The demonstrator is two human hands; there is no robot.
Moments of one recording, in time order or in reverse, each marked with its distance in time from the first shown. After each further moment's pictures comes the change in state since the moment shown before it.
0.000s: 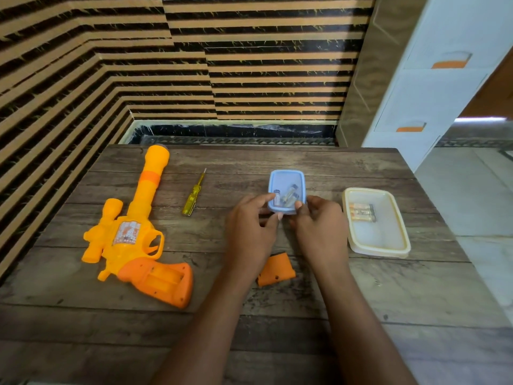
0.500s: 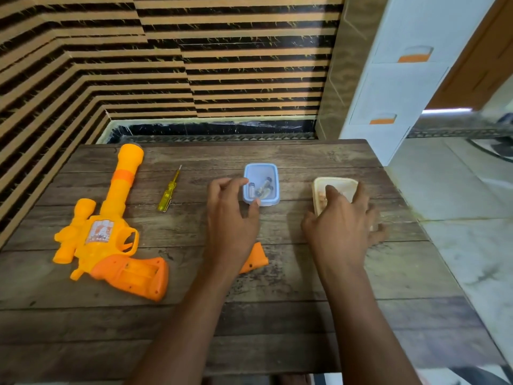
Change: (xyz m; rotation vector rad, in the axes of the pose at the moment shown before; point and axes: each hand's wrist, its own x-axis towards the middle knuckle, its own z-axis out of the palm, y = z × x) left_hand -0.010 0.015 0.004 0.132 0.105 0.170; right_hand -0.011 0.018 -0.055 -0.566 0.136 0.159
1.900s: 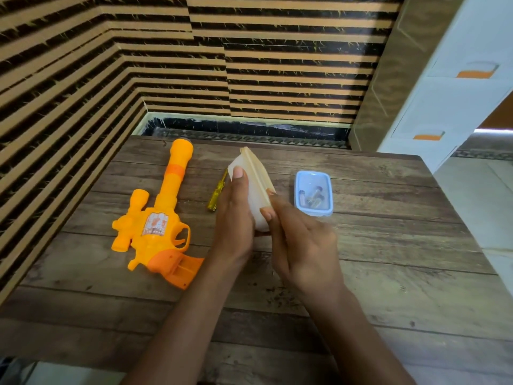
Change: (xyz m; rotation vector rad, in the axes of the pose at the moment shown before) left_hand 0.029 -0.013 -0.068 -0.868 0.011 -0.582; right_hand -0.062 -0.076 0.042 0.611 0.255 -1.031
